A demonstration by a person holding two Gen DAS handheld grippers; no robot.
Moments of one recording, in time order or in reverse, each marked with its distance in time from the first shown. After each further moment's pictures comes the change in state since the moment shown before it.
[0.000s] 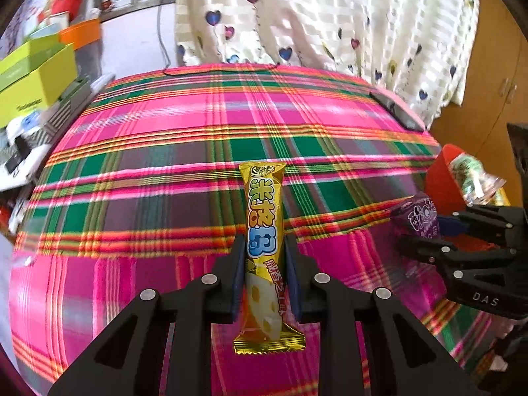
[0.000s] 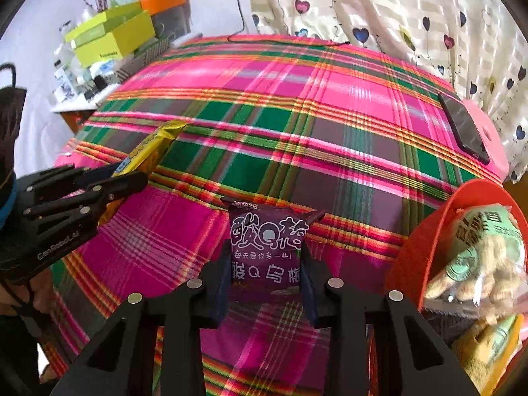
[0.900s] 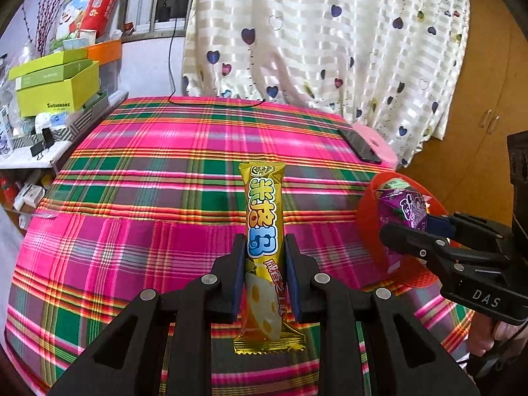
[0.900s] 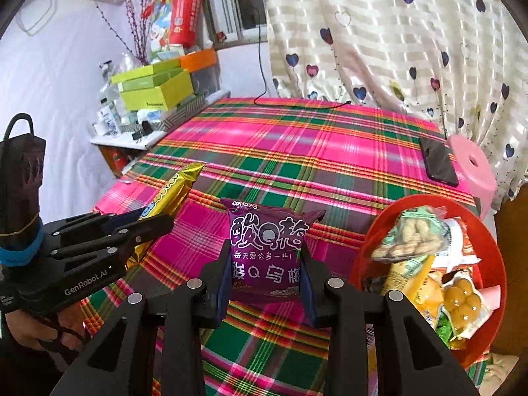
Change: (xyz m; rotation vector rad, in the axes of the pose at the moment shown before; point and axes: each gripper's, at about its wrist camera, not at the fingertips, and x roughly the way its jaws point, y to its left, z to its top) left arm -0.092 -0.063 -0.025 -0.079 -0.136 -0.026; right arm -0.115 0.003 -0.037 -0.016 -0.235 0.087
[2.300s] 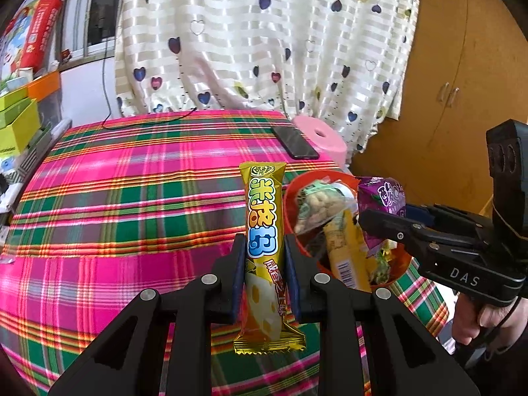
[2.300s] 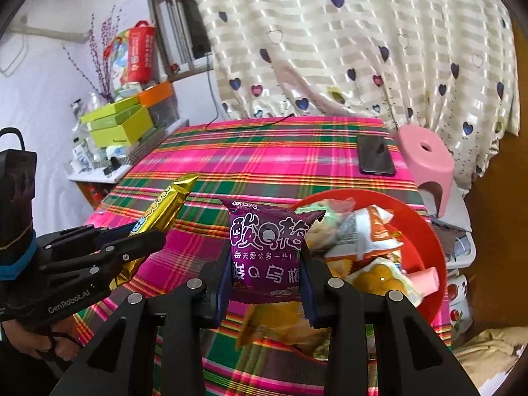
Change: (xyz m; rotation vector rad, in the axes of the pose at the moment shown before) left arm 0.015 -0.101 0.024 0.146 0.019 -0.144; right arm -0.057 -0.083 -0.017 0.136 -0.087 -0.094
